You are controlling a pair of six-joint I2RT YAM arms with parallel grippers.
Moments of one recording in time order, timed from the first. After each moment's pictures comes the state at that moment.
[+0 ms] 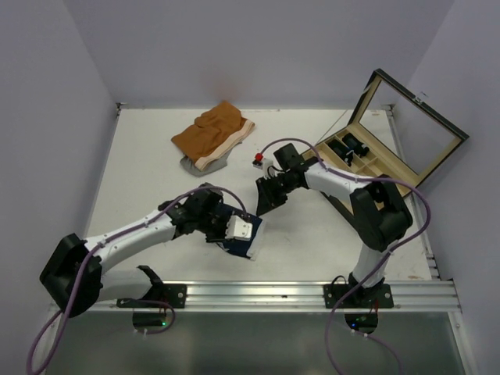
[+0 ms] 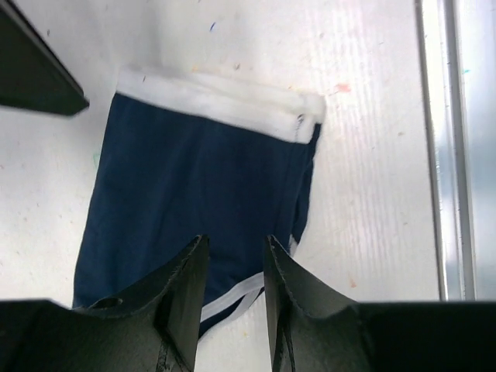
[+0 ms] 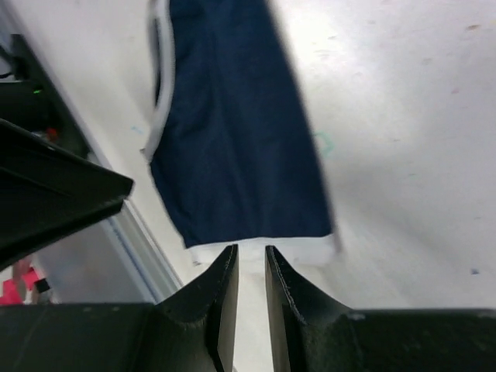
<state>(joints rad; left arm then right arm) -0.70 1.26 0.71 -0.48 0.49 0.84 0.56 1.83 1.20 -0.53 -0.65 0.10</state>
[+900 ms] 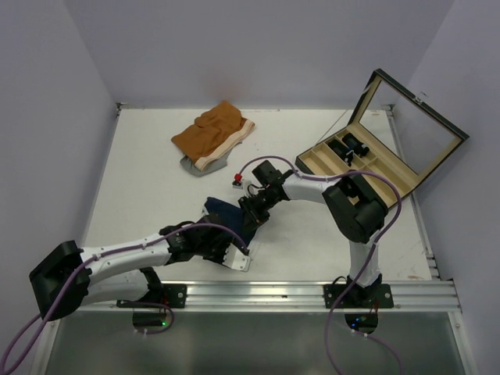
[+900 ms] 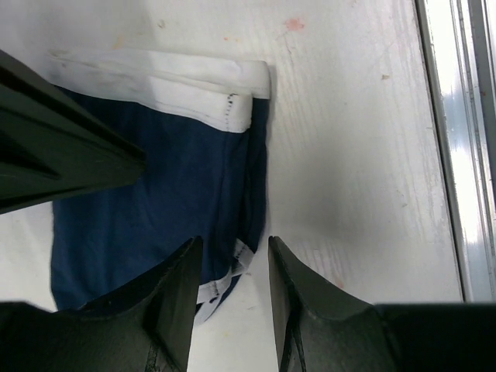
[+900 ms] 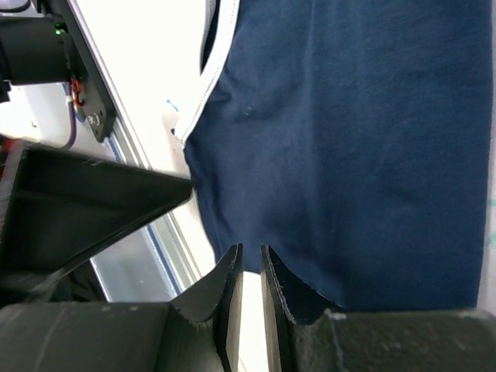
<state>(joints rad) -0.98 1.13 0.47 -0.31 0.20 0.89 0.70 1.97 1.19 -0.42 -0.82 0.17</state>
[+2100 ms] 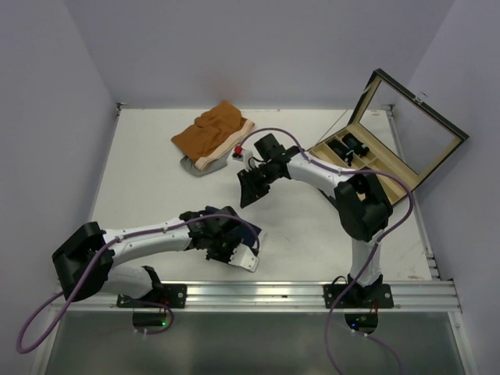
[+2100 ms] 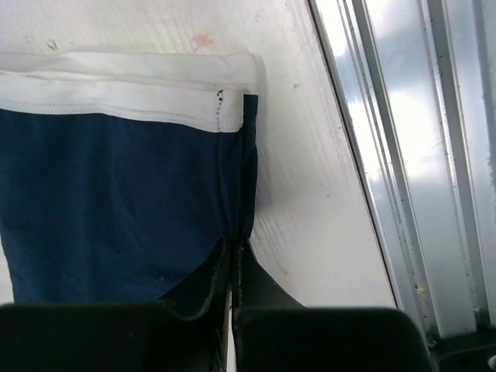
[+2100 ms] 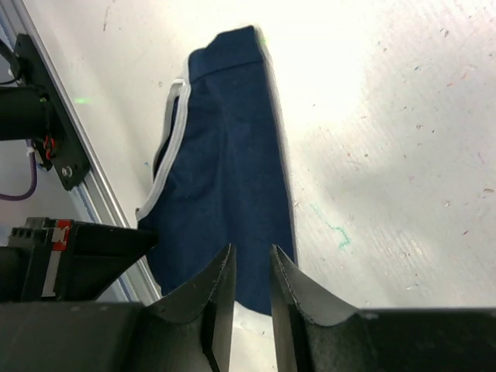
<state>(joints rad) -1.00 1.32 0.68 -0.60 0.30 0.90 0.64 1.96 1.44 -0.57 -0.67 0.03</state>
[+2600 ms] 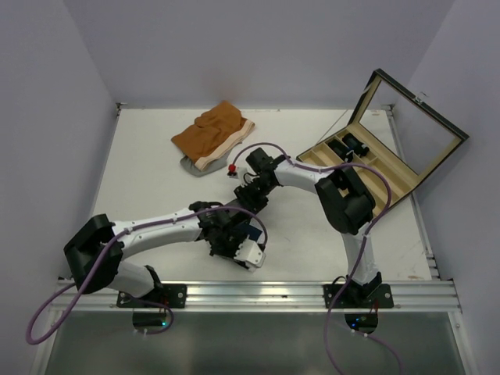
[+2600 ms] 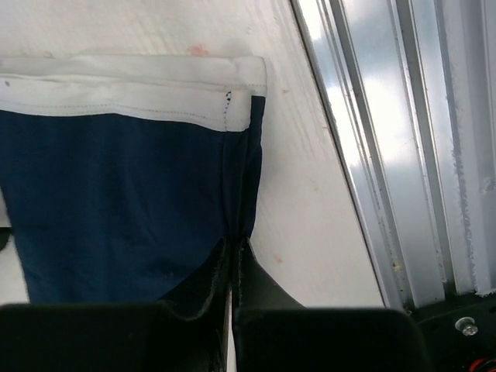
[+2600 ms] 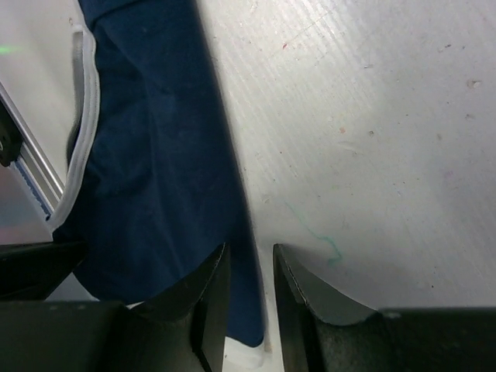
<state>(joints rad) -1.00 1.41 0.83 -0.77 0.33 0.90 0.68 2.10 1.45 -0.64 -0.62 -0.02</state>
